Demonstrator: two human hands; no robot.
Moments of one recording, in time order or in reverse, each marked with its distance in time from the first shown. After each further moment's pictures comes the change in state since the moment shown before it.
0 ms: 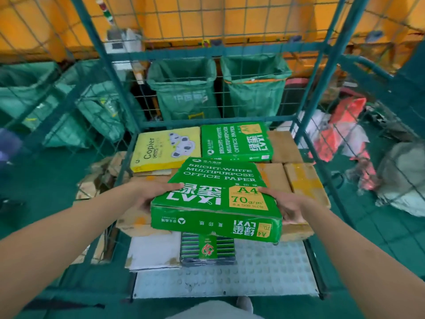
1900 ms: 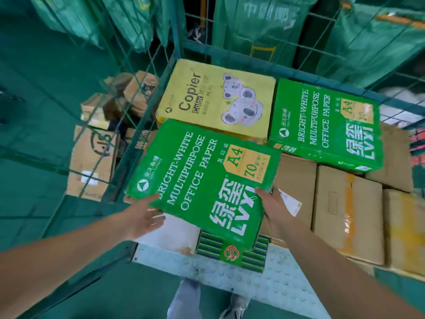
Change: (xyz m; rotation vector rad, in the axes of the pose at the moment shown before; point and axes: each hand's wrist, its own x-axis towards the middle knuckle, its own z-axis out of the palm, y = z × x) left_hand 0.288 -0.199 -0.174 -1.040 0.235 -0.308; right_hand 0.381 -0.086 0.163 0.006 0.377 -0.020
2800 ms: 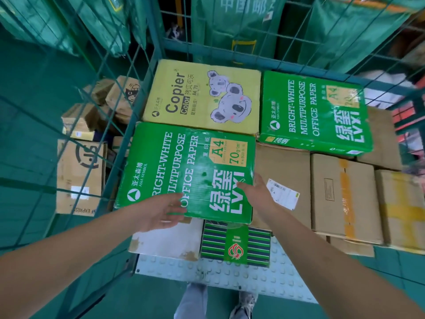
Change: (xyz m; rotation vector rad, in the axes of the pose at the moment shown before) left_hand -0.008 0.034 0.045 0.462 -0.243 -0.027; right_hand -0.004 -0.010 0.038 -0.134 0.030 -0.096
